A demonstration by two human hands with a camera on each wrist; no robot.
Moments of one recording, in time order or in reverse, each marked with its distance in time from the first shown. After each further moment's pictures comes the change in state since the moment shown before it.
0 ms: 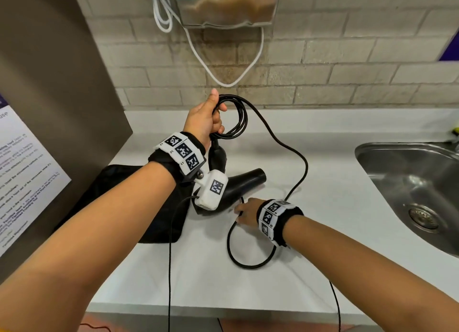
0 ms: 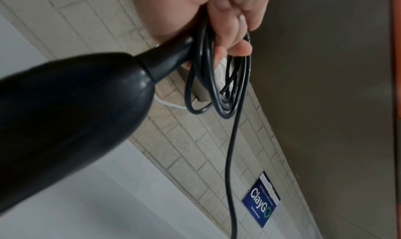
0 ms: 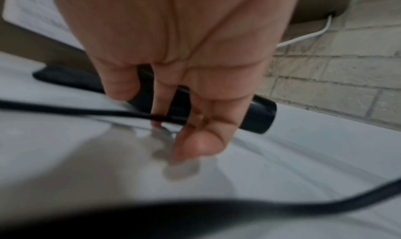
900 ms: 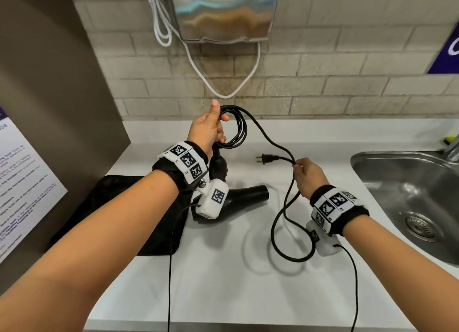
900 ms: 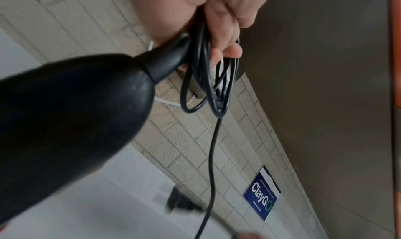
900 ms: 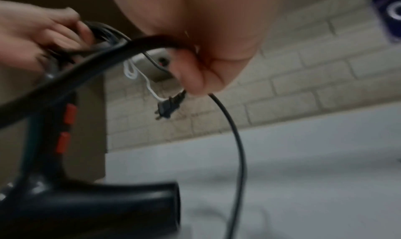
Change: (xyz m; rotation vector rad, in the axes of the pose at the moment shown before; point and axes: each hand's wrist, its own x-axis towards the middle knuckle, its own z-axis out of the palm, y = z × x) left_hand 0.006 -0.002 0.008 0.062 0.022 0.019; right_hand -0.048 0.092 -0.063 0.793 0.855 0.190
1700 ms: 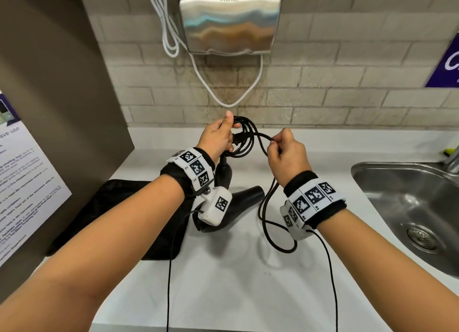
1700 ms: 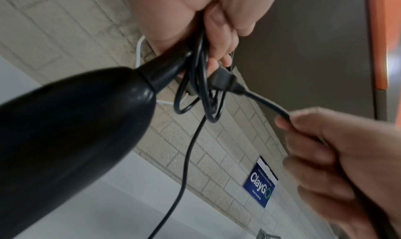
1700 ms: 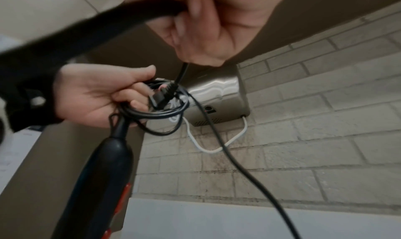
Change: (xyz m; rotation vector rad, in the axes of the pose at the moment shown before) left_hand -0.003 0.000 0.007 0.133 -0.057 0.001; right_hand -0.025 -0.094 -0.004 0.124 0.214 -0.401
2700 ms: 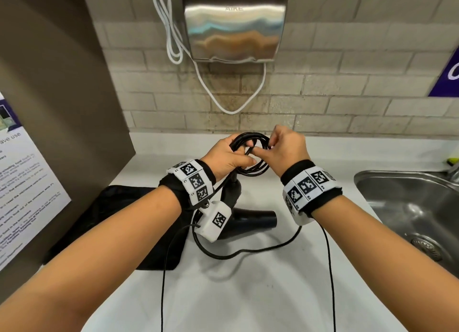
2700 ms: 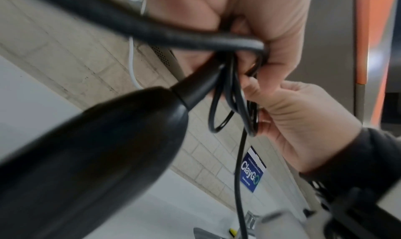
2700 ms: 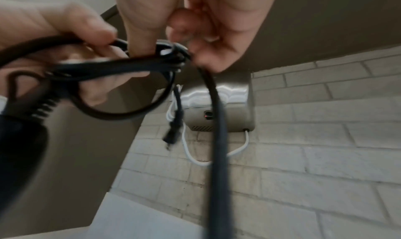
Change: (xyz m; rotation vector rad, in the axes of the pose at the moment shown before) left_hand -0.006 -0.013 -0.008 0.059 -0.326 0.018; right_hand 0.034 -0.015 0.005 -0.180 -0.062 0.039
